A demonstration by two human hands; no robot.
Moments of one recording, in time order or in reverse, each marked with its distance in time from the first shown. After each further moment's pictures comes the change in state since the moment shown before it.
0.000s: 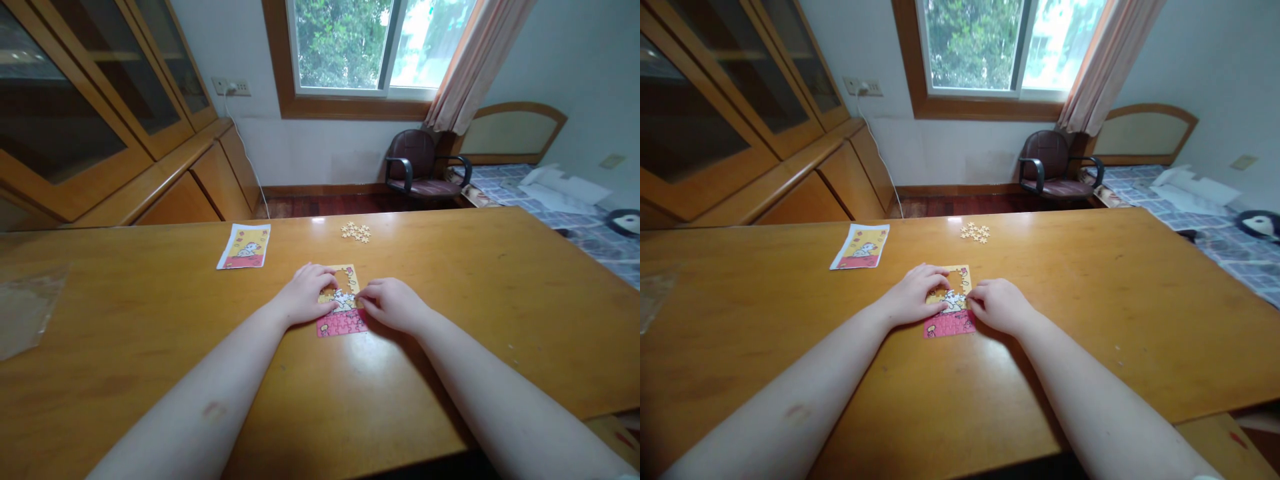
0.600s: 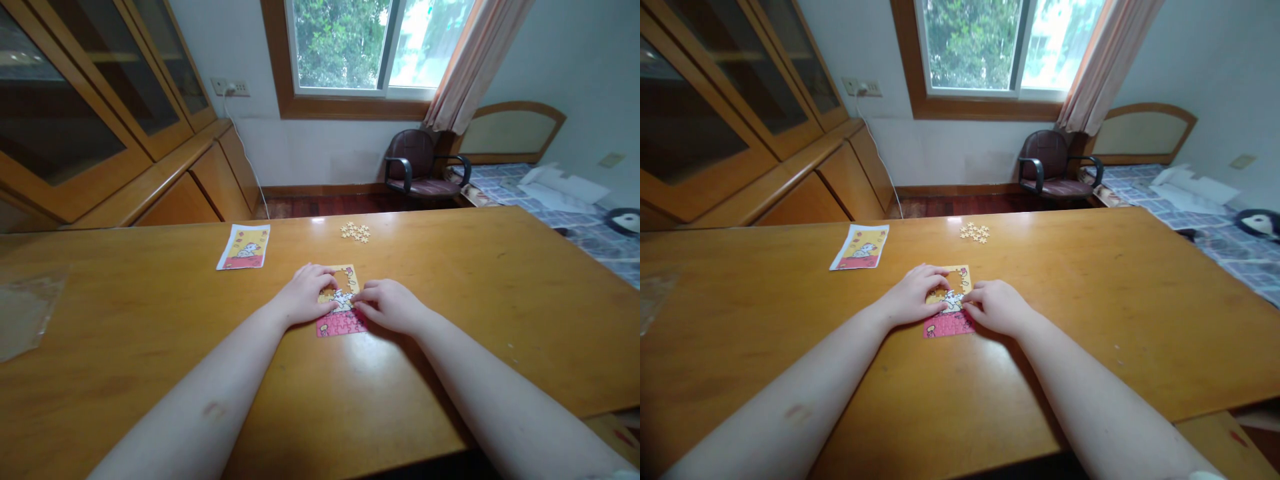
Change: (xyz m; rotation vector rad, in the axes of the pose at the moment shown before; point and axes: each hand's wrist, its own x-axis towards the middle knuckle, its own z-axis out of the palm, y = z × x) left_hand 0.000 -0.001 0.001 -0.010 0.007 0.009; right_hand -0.001 -0.004 -0.005 0.048 -0.042 -0.026
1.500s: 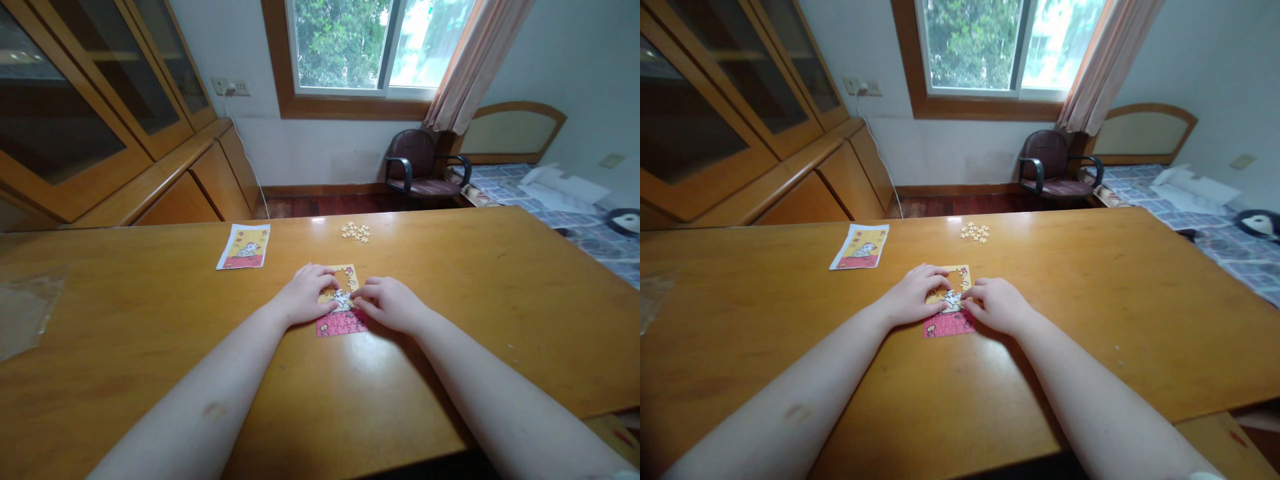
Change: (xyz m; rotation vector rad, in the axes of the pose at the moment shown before) left_hand 0.001 0.001 -0.001 0.008 -0.005 0.011; right_hand 0.001 0.001 0.002 0.011 0.036 0.036
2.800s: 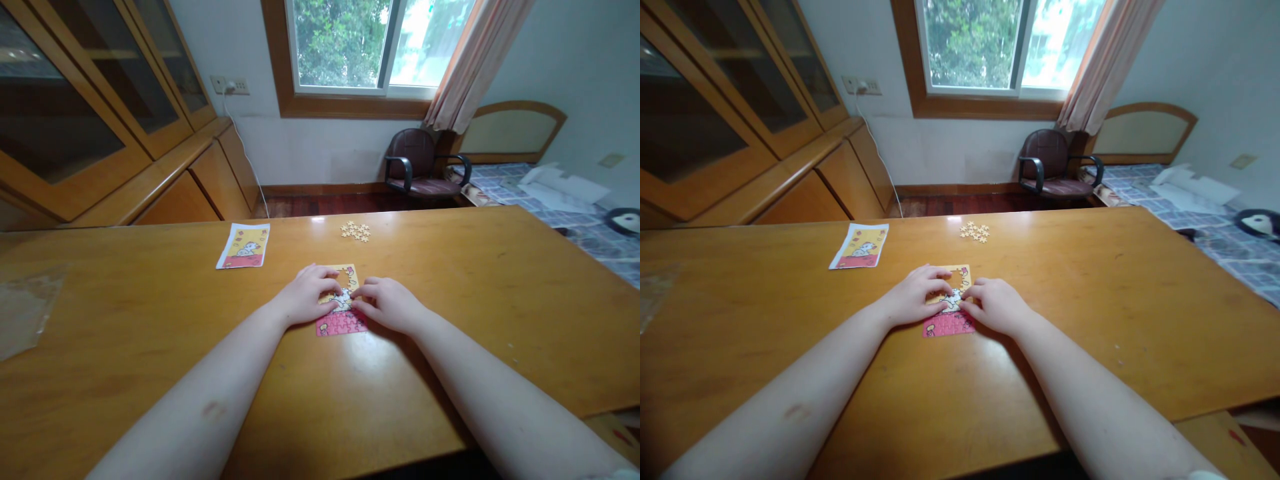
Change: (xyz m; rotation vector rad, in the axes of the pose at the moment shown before) left_hand -0.001 -0.001 0.002 -0.009 -0.034 0.042; right_hand 0.001 -0.002 0.003 -0.004 0.002 0.032
